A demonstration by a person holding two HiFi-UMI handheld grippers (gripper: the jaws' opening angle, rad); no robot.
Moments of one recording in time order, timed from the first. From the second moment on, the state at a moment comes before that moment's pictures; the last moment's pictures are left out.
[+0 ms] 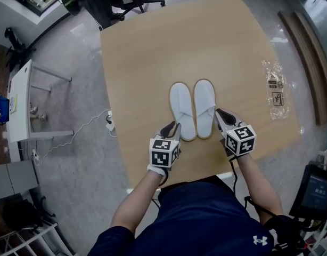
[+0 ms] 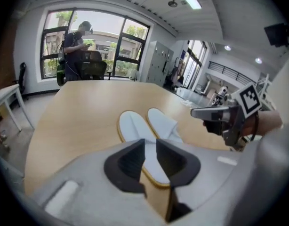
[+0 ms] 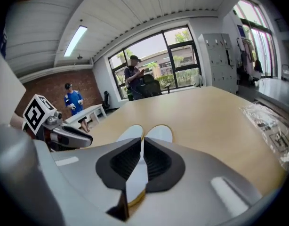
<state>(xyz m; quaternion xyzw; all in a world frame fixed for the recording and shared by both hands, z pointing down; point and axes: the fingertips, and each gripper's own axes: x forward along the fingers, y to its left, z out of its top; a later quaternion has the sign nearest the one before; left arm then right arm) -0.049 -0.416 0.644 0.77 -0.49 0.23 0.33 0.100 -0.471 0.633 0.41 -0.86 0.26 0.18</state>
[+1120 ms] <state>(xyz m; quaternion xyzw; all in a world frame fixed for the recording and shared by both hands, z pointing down) 0.062 -0.306 0.554 0.88 -0.36 0.19 0.25 0.102 -0.359 0.526 0.38 -0.90 0.21 0.09</state>
